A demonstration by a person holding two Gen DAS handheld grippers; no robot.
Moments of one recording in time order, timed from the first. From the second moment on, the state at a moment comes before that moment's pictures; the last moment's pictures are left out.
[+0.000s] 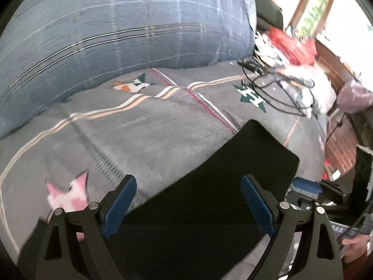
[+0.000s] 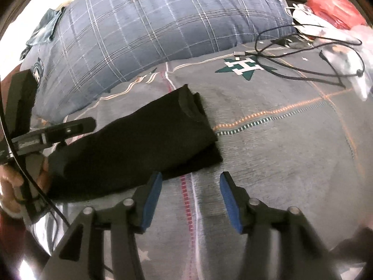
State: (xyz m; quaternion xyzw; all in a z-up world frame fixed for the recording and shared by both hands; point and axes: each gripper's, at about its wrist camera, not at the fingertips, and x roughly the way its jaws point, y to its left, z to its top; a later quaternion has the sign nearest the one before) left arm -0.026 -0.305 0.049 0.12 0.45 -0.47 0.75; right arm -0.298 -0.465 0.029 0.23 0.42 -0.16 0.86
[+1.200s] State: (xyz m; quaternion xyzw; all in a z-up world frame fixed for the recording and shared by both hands) left arm -0.002 -0.487 0.007 0.16 0.46 -0.59 0.65; right arm -0.289 -0.482 0.016 0.36 0.32 -0.10 0.87
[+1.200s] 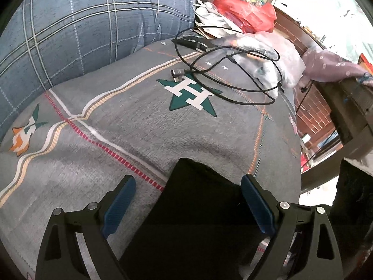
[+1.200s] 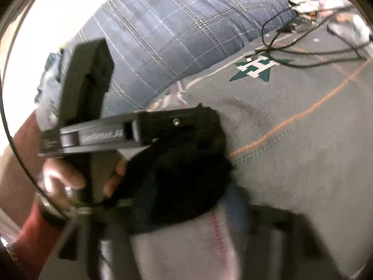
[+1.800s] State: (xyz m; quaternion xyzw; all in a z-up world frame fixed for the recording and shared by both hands) left arm -0.028 -0.528 0.007 0.24 0.43 -0.61 0.62; right arm -0.287 -0.499 -0.001 0.41 0.31 -0.12 0.85
